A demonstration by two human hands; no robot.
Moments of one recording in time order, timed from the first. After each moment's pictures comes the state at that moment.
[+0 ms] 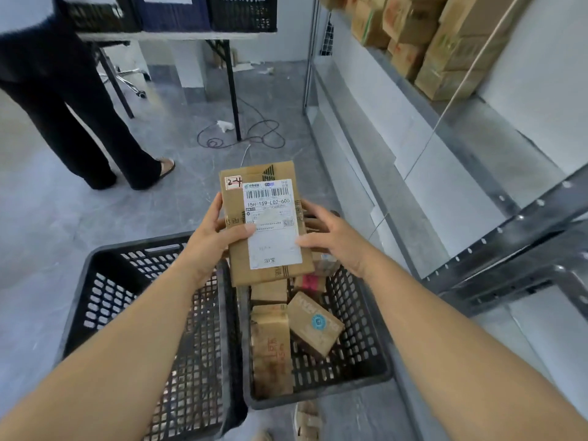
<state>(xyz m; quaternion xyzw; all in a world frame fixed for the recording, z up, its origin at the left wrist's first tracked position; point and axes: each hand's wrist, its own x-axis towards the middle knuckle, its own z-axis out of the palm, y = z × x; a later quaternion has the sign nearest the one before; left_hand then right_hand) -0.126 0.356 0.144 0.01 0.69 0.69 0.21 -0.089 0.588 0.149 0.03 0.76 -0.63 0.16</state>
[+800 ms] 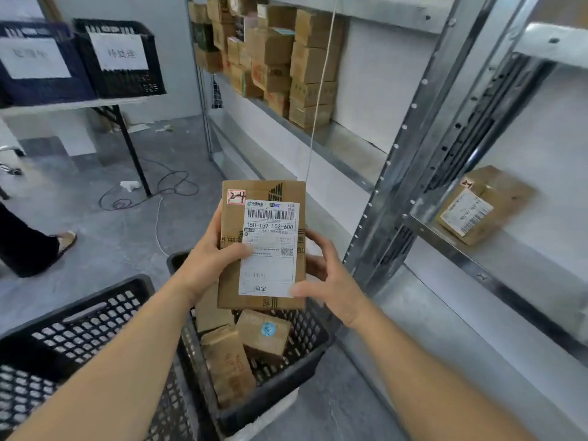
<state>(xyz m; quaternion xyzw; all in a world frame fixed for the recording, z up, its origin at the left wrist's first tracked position) -0.036 0.410 0.211 0.26 0.67 0.64 0.28 0.106 0.583 0.190 0.14 0.75 -0.65 -0.07</state>
